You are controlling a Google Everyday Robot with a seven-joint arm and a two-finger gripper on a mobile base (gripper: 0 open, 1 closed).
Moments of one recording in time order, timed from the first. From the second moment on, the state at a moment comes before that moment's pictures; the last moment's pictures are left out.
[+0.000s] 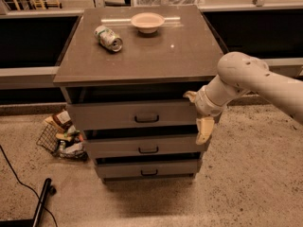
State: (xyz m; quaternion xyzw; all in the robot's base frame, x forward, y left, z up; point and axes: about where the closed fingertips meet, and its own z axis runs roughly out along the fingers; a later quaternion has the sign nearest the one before) arm 0.599 -0.145 0.675 -0.75 0.63 0.07 0.20
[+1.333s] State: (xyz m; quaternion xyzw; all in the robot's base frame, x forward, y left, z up) arm 0.637 -0.141 0.653 -0.74 0.64 0.08 0.17
